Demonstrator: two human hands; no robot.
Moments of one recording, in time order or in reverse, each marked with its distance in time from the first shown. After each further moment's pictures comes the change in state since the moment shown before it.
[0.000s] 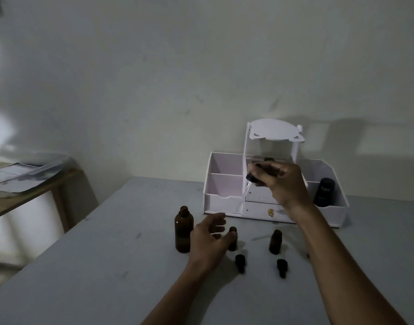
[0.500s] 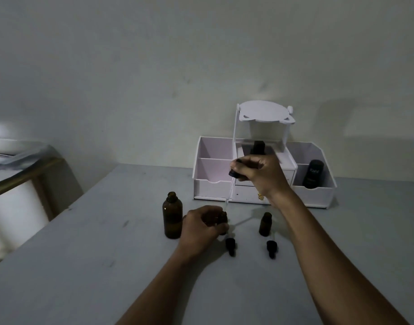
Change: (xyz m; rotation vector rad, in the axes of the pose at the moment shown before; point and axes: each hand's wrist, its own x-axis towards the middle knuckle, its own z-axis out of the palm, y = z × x) left_hand 0.010 -0.016 0.004 0.068 -0.134 -0.038; right_hand 0.002 0.030 0.009 -0.060 -0.107 0.060
